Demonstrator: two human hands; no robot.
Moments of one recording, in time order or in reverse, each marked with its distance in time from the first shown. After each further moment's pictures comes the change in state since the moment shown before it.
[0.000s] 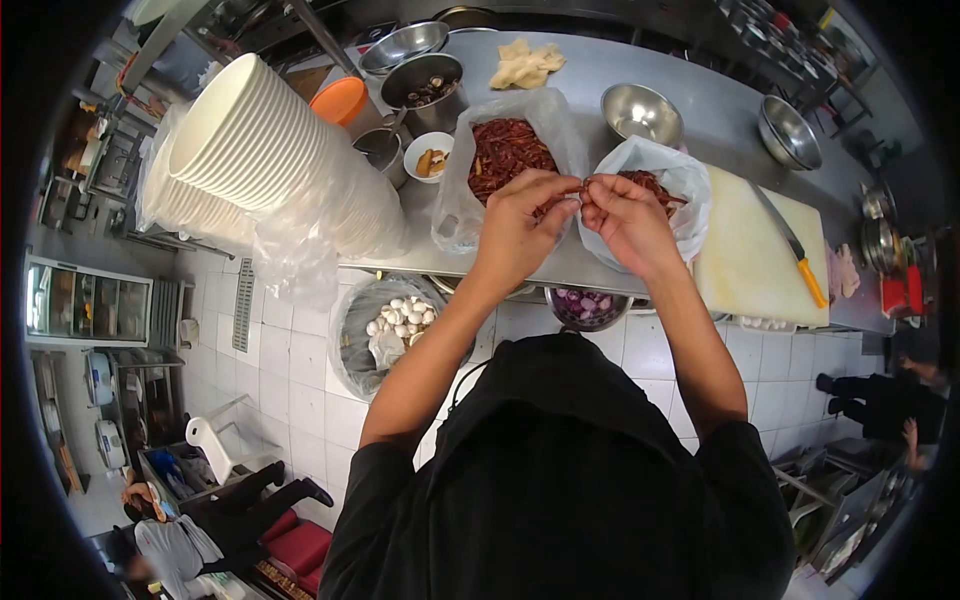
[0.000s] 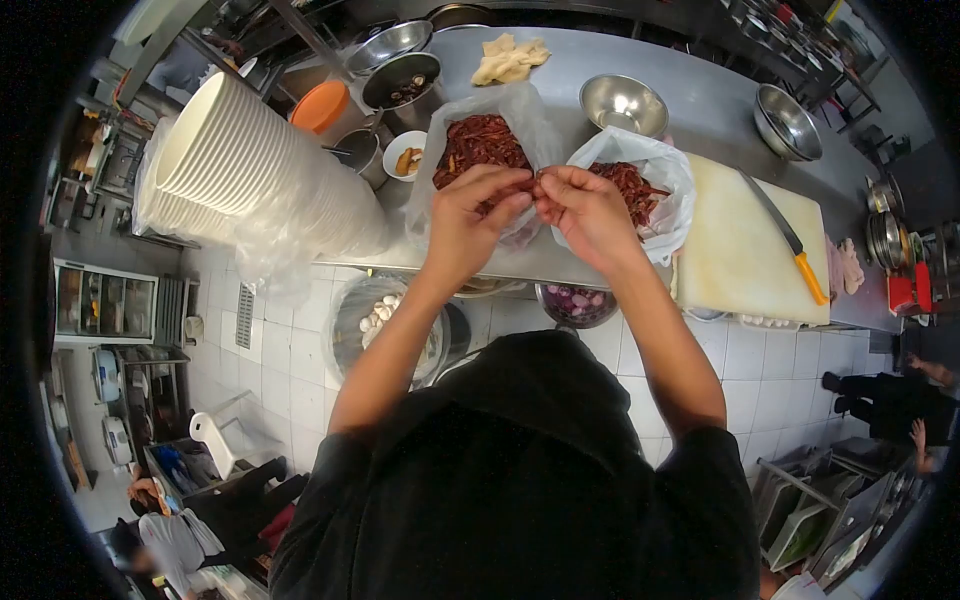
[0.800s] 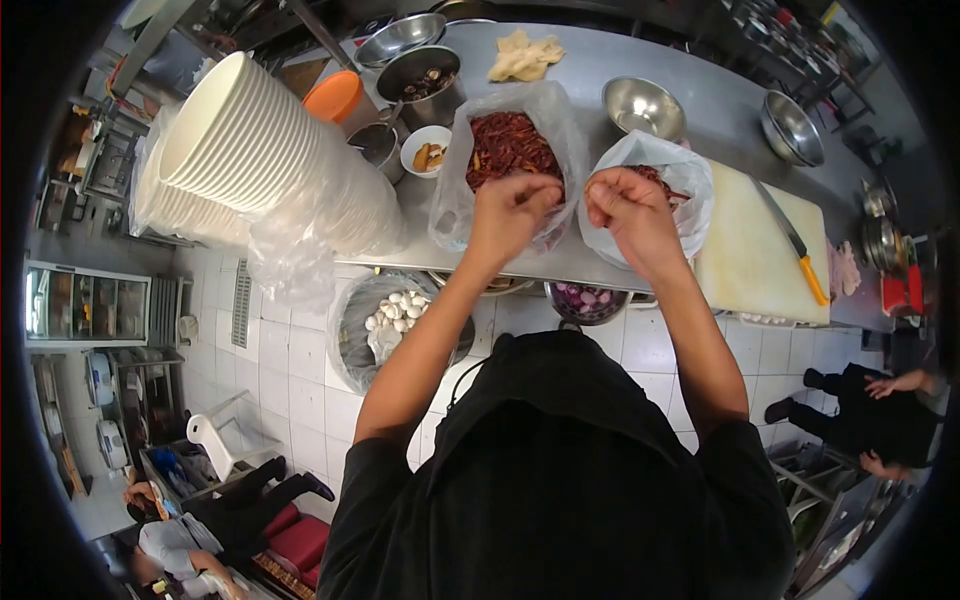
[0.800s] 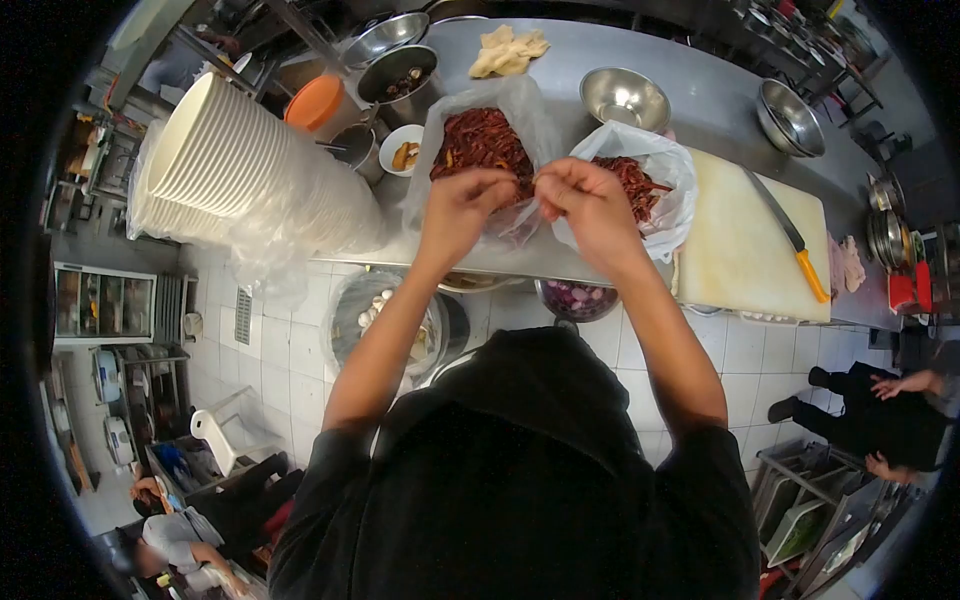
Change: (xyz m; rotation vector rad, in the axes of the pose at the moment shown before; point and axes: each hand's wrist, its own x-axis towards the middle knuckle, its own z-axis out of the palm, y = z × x) left_hand 0.003 -0.037 -0.003 -0.104 -0.050 -0.278; right_hand -0.002 -0.004 0.007 -0.263 0.004 -0.158
